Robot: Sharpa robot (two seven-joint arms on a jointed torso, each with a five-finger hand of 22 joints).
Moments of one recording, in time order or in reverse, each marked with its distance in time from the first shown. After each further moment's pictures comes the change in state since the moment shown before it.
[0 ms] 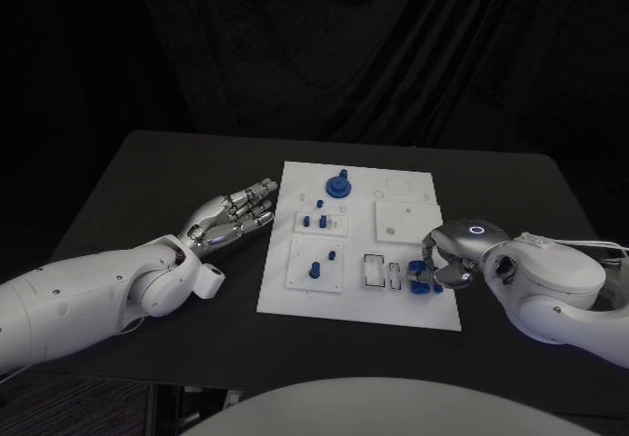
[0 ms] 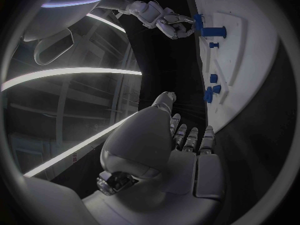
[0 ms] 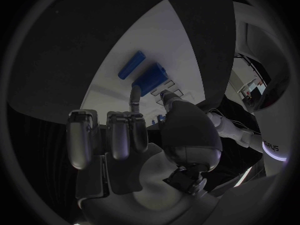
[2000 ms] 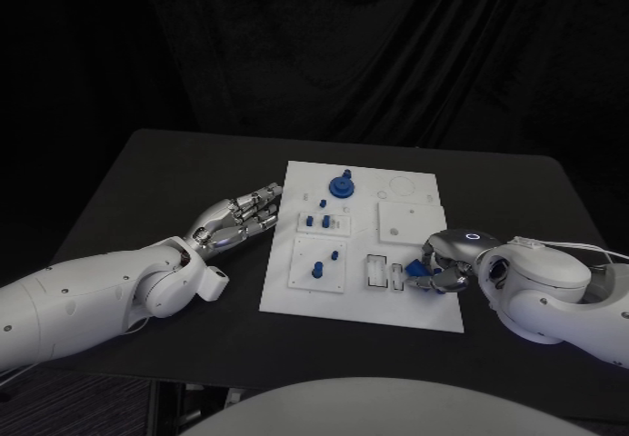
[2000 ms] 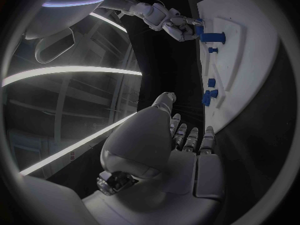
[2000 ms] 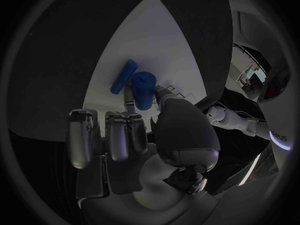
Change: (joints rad) left arm -0.013 0.004 0.000 -0.005 0.000 0.024 0.000; left_hand -0.004 0.004 0.005 0.000 -0.008 0.000 0.007 0.000 0.000 0.003 0.017 0.005 0.000 0.000 0.007 0.000 0.000 0.000 0.000 0.014 0.000 0.004; right arm -0.029 0.053 0.004 -0.073 0.153 -0.024 0.030; right_hand 0.184 0.046 0.060 -0.086 -0.009 0.036 0.022 -0.116 -0.068 0.004 0.004 0.000 0.000 -0.002 0.006 0.000 0.000 0.000 0.000 0.000 -0.002 0.000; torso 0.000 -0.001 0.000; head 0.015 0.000
